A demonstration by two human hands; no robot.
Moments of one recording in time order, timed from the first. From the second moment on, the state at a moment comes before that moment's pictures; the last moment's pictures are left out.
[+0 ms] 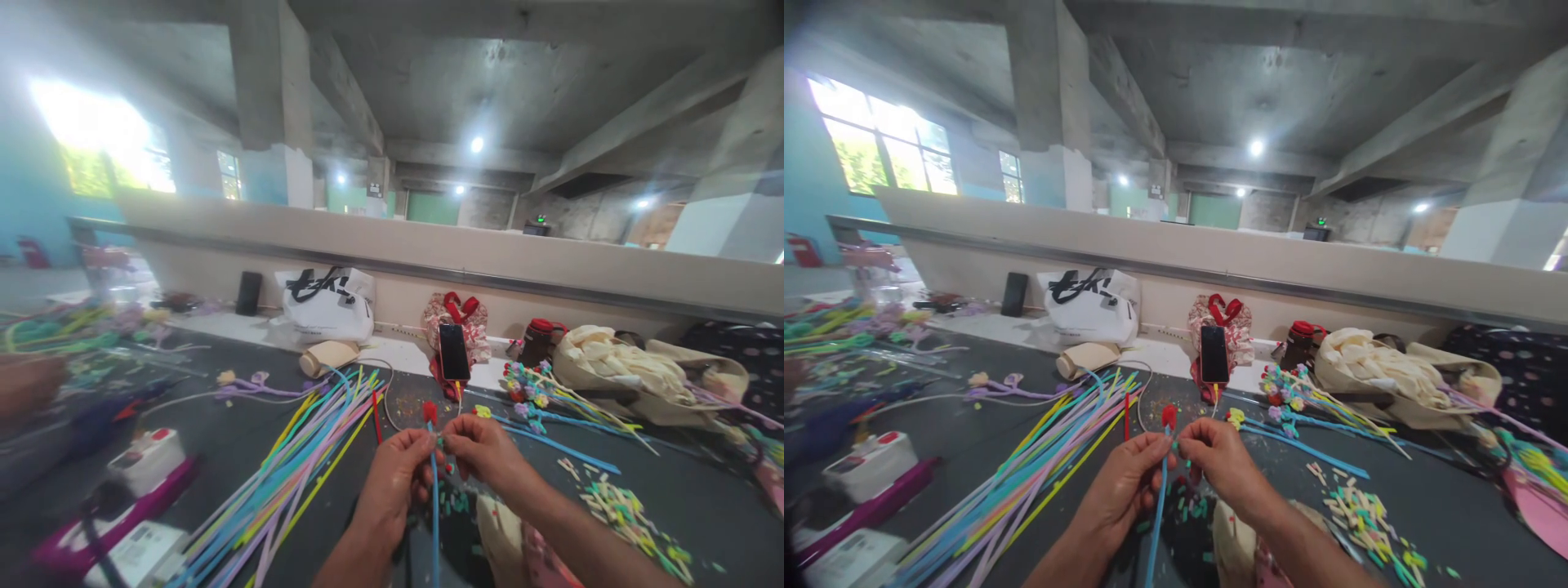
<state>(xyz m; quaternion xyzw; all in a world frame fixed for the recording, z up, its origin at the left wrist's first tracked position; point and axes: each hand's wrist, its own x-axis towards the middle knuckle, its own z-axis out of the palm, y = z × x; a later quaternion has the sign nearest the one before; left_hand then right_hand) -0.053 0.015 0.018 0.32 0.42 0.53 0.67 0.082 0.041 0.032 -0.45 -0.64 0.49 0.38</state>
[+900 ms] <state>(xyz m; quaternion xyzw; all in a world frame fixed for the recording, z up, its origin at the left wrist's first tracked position) -0.046 0.012 0.015 0.34 0.38 0.50 0.70 0.088 0.046 0.028 -0.43 -0.54 0.59 0.42</state>
